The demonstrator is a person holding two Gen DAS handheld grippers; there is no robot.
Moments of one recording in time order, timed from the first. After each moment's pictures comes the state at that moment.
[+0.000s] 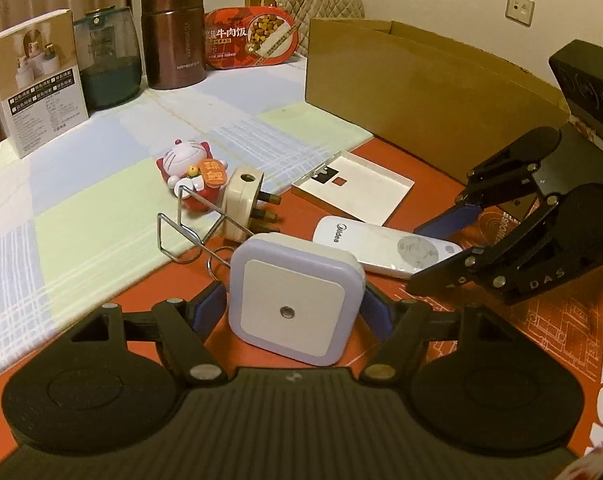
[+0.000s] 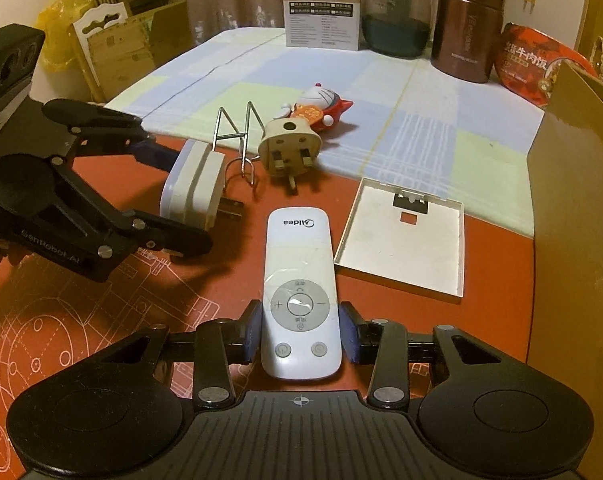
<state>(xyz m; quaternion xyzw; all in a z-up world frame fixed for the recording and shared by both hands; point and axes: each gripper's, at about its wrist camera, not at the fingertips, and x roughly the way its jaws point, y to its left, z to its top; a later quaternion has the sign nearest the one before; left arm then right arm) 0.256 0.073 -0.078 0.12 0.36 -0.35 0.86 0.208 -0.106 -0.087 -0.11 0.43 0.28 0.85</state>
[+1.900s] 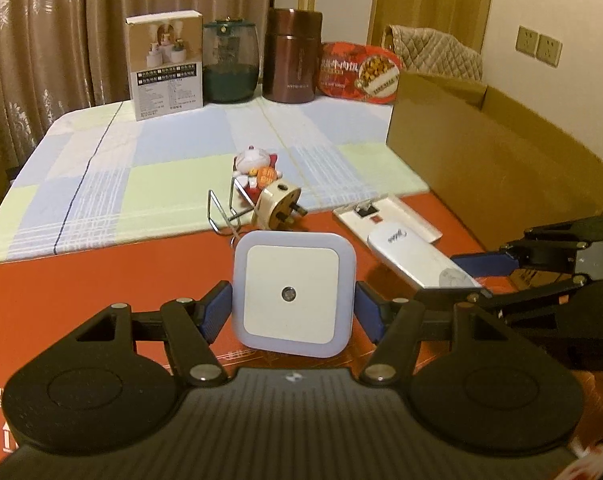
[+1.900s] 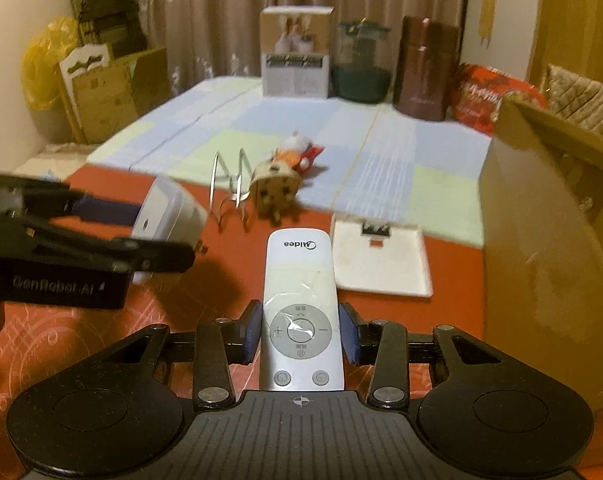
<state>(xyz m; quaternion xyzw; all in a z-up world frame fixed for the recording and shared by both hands) 0.182 0.046 -0.041 0.01 0.34 -0.15 0.93 0.165 -0.123 -0.058 -0.09 0.36 0.24 0.90</state>
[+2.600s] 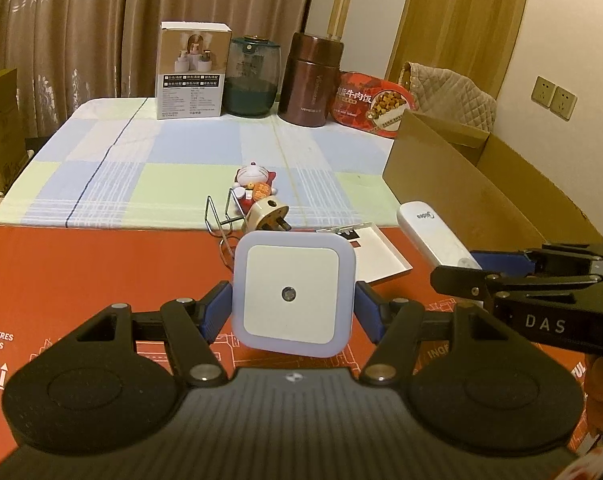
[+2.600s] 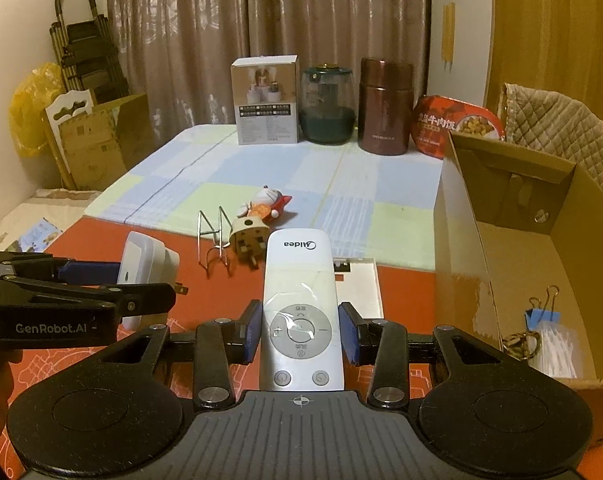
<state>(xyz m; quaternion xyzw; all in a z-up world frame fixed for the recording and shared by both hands) 0.150 0.035 -0.017 -0.05 0.33 -0.11 0.93 0.143 -0.151 -0.014 -0.06 0.33 0.22 0.92</state>
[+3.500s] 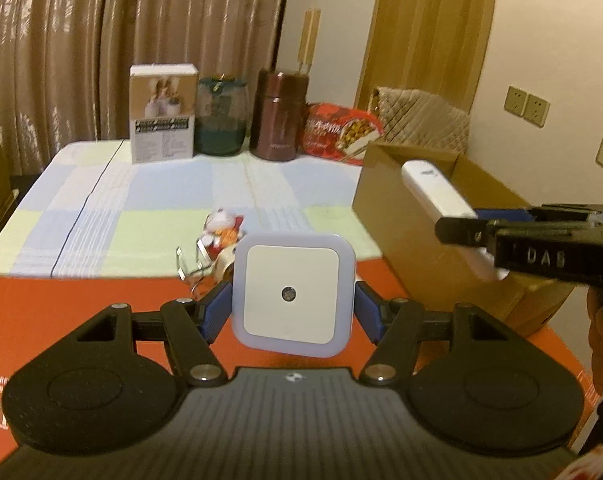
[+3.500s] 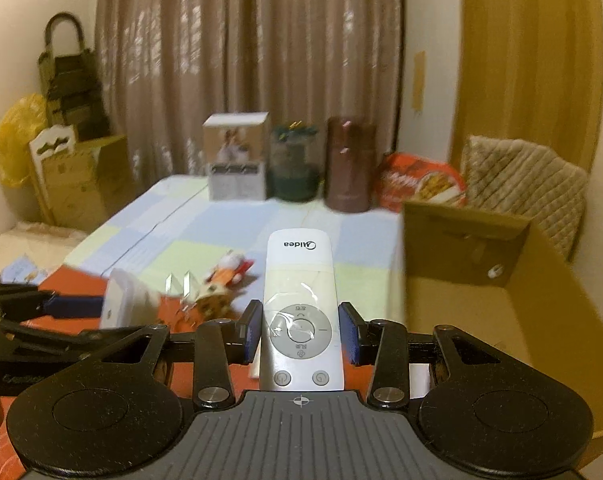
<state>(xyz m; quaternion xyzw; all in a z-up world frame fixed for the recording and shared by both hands) 0.147 0.011 0.016 -0.03 0.29 -0.14 0.95 0.148 -0.182 0.036 -0.05 0.26 0.19 0.95</state>
